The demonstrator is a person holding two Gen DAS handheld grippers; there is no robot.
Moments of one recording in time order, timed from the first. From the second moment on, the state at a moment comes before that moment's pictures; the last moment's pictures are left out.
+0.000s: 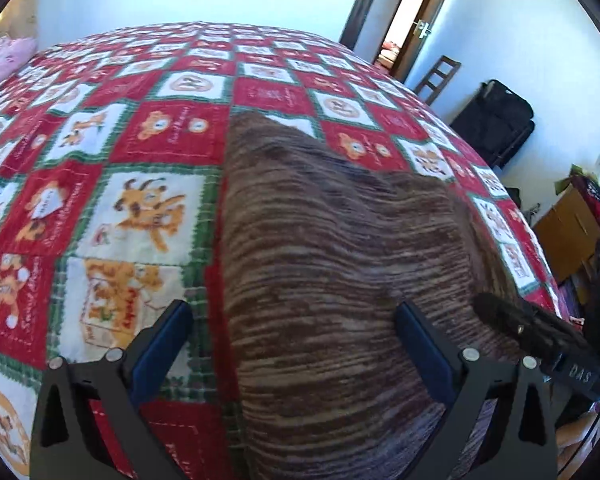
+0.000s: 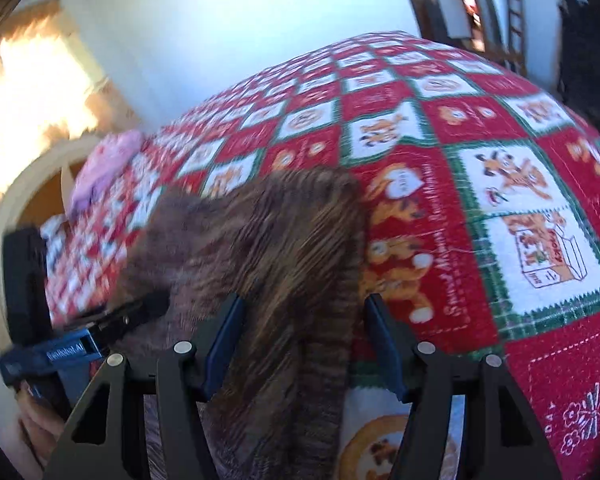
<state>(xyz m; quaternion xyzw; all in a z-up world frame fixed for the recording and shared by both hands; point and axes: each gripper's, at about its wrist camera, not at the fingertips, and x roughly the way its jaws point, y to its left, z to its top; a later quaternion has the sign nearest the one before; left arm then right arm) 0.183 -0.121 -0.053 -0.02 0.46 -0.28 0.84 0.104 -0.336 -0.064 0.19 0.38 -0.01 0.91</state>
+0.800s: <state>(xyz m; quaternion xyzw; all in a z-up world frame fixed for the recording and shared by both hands) 0.146 -0.120 -0.018 -0.03 0.39 -0.25 0.88 0.083 -0.269 -0.034 0.05 0.34 -0.08 0.94</state>
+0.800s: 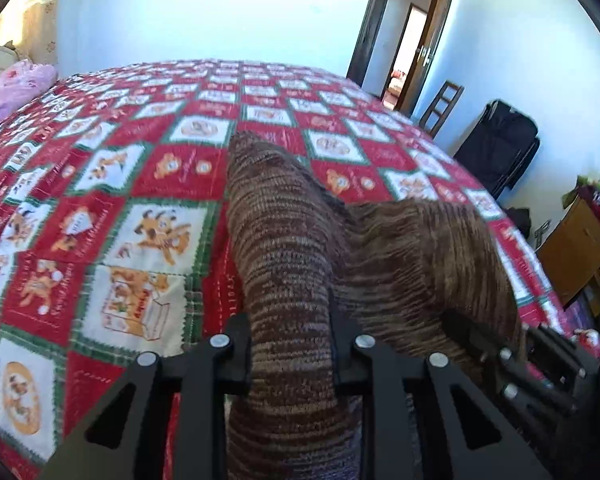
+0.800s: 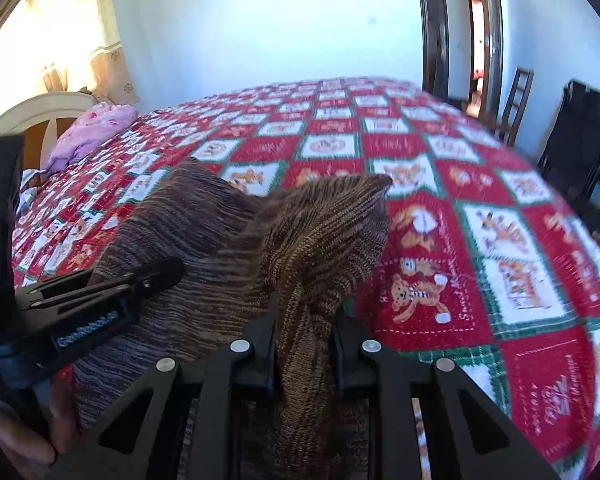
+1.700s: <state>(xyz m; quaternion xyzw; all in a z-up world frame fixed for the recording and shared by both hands) 0.082 0.087 0.018 -0.06 0.37 -0.09 0.92 0.052 -0.070 0.006 0.06 0.30 0.12 0.95</state>
